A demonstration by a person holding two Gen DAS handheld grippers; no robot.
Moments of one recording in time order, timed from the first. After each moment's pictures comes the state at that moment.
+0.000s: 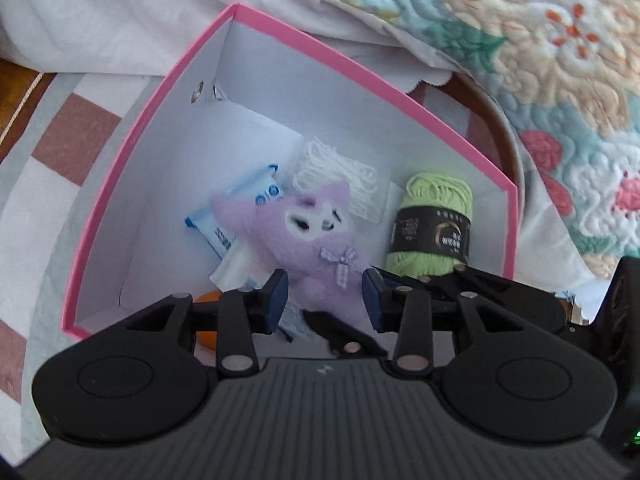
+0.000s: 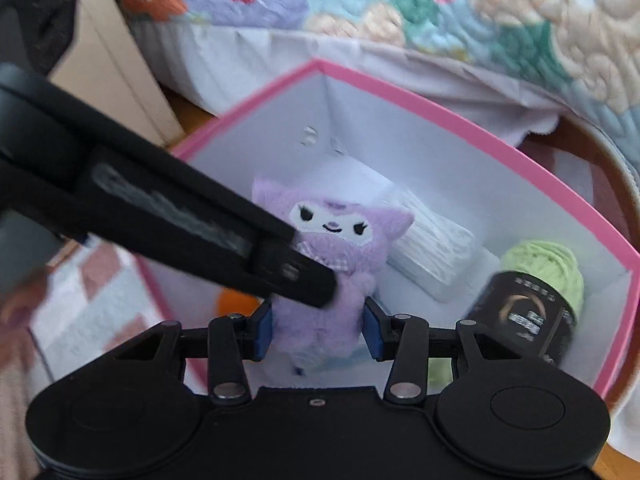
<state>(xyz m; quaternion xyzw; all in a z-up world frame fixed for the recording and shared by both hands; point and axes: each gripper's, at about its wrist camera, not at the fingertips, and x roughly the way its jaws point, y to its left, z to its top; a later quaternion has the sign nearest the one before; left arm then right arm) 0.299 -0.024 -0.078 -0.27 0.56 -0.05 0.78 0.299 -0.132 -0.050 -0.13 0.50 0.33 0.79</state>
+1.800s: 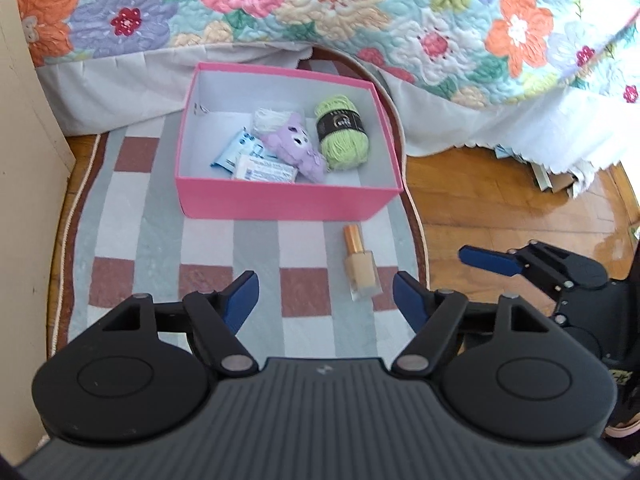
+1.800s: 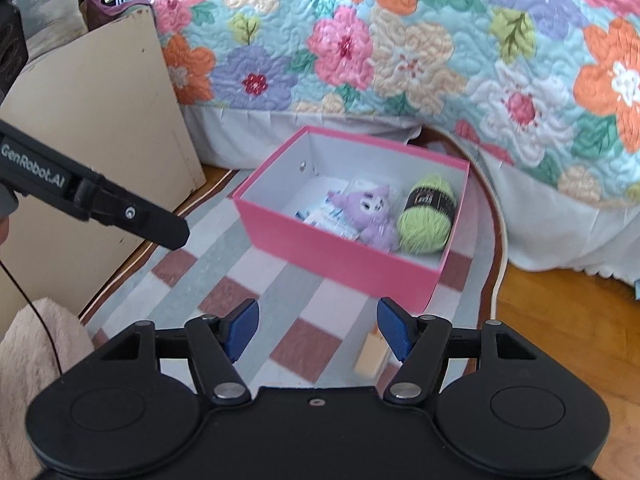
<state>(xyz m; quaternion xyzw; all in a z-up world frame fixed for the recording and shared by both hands) 0.079 -0.026 0.083 -0.09 0.52 -0.16 0.83 0.046 -0.196 0.078 -0.04 0.42 0.22 0.88</state>
